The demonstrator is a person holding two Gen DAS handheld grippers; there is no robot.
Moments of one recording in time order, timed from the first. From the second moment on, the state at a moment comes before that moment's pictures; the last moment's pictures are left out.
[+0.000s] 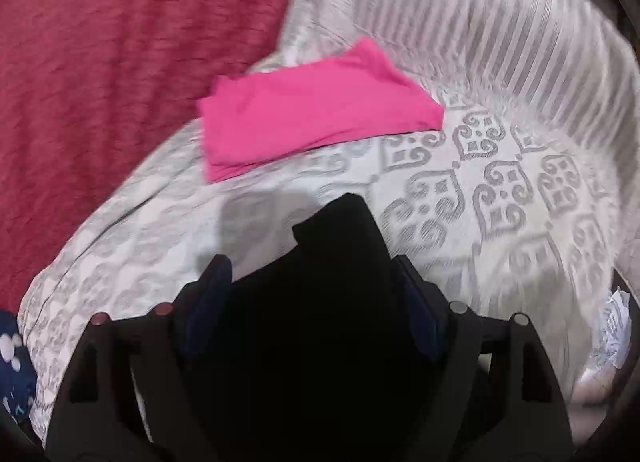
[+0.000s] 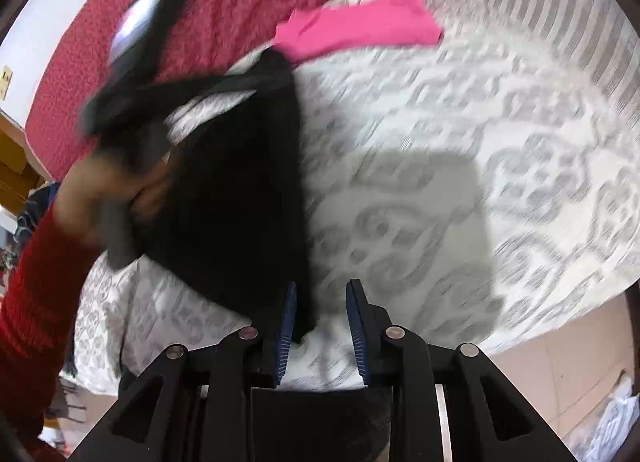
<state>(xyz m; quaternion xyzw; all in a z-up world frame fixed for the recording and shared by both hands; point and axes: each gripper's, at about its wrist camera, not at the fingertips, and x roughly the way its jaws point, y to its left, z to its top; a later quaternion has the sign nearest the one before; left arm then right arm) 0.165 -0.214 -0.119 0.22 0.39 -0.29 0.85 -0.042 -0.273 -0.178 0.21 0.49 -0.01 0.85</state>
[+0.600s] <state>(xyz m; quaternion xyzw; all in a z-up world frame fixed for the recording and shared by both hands) 0.196 -0.021 -0.182 0.01 0.54 -0.24 0.80 0.030 -0.261 -0.185 0.23 0.50 -0.02 0.84</state>
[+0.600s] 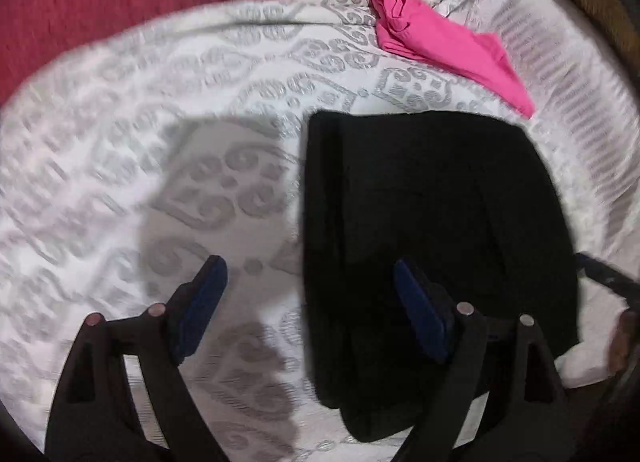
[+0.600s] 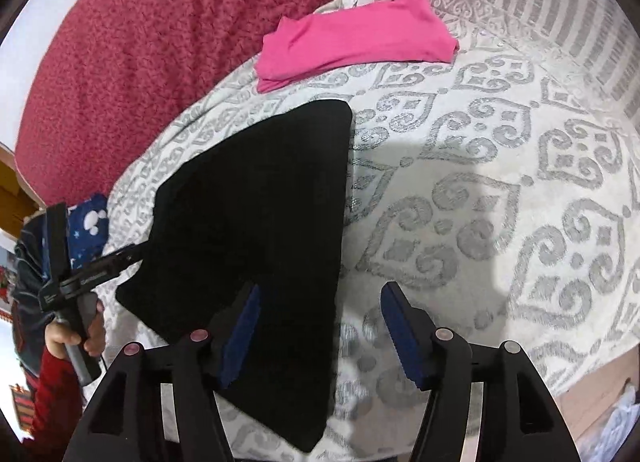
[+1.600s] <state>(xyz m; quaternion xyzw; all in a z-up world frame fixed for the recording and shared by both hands) 0.191 -0.060 -0.156 0.03 0.49 -0.33 0.81 0.079 -0.225 -0.177 0.16 0.47 -0.03 0.87</state>
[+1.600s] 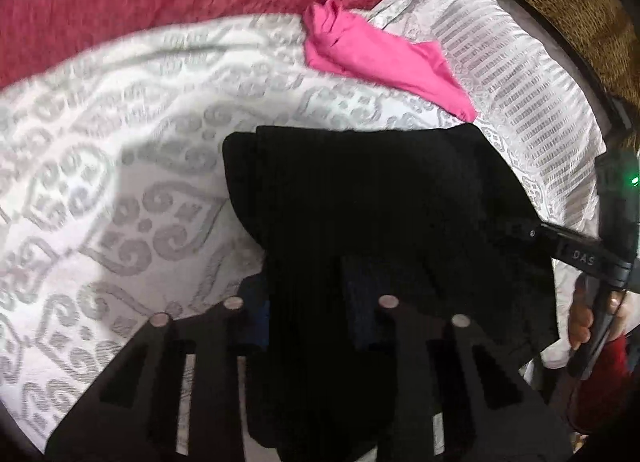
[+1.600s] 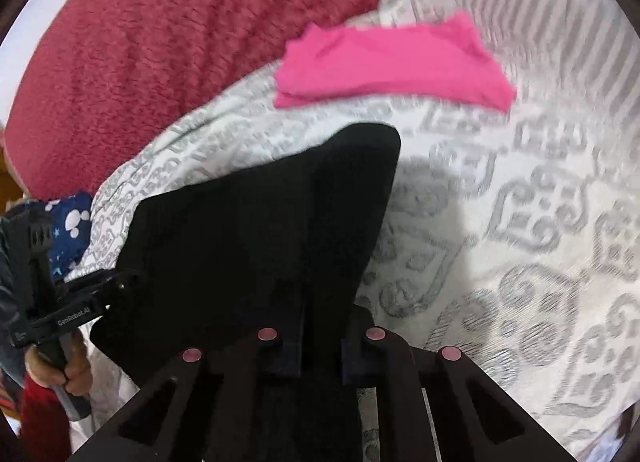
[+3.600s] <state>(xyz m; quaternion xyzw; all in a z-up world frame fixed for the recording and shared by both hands) 0.022 -0.136 0.039 0.13 0.28 -0.29 0.91 -0.098 -0.199 0.005 0.09 0.30 -0.17 0.94</state>
